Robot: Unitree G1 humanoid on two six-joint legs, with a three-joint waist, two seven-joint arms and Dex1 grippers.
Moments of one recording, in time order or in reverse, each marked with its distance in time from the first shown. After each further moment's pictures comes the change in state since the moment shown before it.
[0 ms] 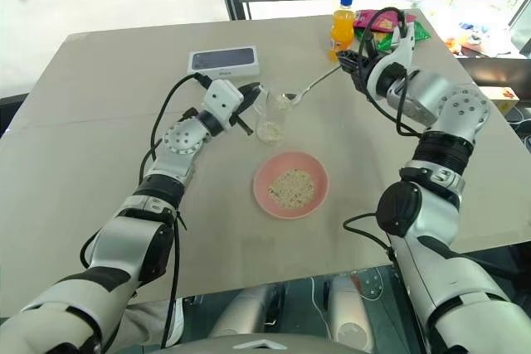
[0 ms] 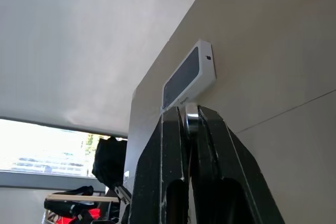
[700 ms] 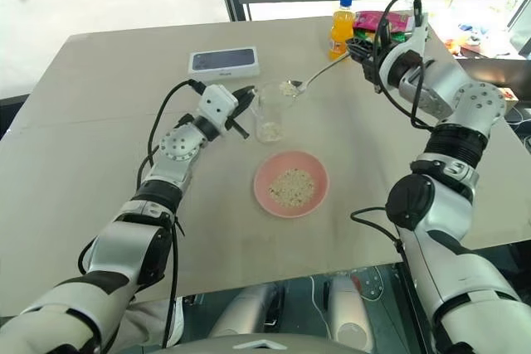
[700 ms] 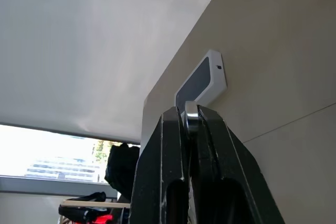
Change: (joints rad) left arm 0.031 0.007 0.009 0.008 0.001 -0.027 0.016; right arm -0.027 -0.056 -0.009 0.062 0.107 -0.004 -0.053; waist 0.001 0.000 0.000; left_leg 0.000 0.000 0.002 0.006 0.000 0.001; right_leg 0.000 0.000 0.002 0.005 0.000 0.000
